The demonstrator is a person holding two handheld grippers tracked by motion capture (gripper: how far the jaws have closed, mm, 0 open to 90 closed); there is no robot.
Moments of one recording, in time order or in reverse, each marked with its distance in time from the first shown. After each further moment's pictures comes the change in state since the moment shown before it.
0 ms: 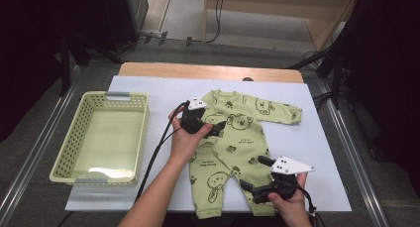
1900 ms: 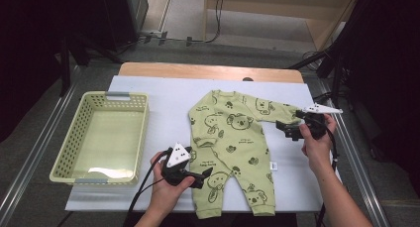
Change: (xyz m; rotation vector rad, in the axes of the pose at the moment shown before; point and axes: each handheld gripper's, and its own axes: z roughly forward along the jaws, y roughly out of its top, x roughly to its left) left arm -0.046 -0.099 -0.081 -0.029 -0.031 0.059; right arm -0.181 0.048 0.004 0.034 -0.280 0.116
